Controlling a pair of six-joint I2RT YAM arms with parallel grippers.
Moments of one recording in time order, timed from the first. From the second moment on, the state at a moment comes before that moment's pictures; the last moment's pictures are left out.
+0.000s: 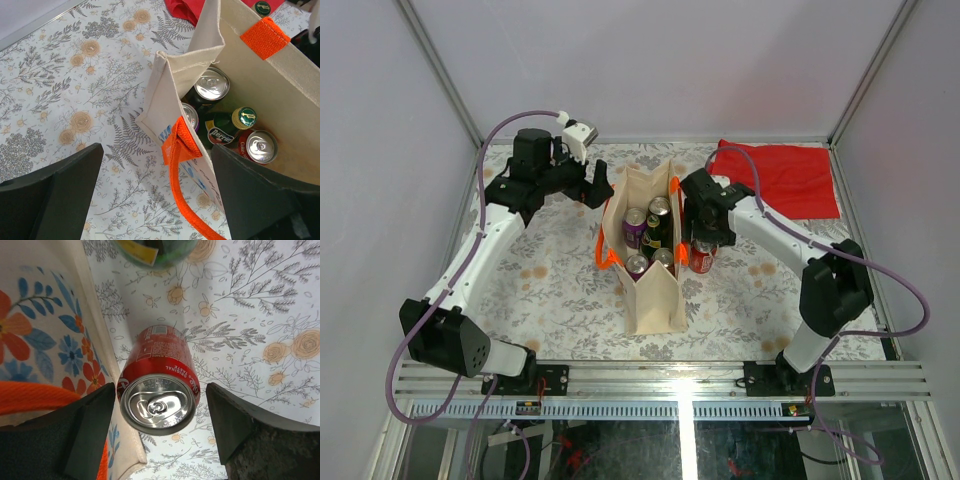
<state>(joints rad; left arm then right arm) -0.25 1.40 1.38 -0.49 0.46 0.12 0.59 1.69 1.38 -0.89 0.29 0.65</state>
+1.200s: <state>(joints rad) -0.26 1.39 1.38 -0.50 0.45 0.12 0.60 1.74 1.32 -0.87 0.22 0.63</state>
